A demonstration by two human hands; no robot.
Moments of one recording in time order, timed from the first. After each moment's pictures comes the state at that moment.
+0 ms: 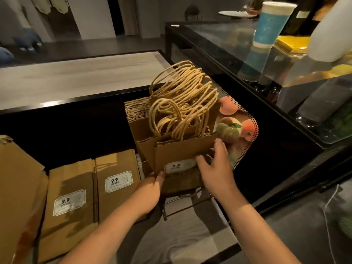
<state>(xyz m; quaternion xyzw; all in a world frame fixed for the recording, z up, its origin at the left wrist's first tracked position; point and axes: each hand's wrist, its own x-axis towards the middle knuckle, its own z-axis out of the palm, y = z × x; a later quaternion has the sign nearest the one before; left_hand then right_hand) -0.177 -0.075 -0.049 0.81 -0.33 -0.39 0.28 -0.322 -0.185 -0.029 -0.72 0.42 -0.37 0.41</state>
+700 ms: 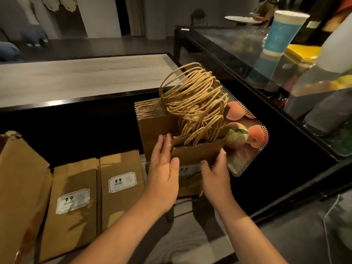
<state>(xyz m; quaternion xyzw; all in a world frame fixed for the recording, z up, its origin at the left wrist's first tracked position) -0.202 -0.078 -0.001 0.72 -0.46 -0.17 0.49 -0.304 -0.170 -0.038 -0.65 0.41 -0.42 0.48</state>
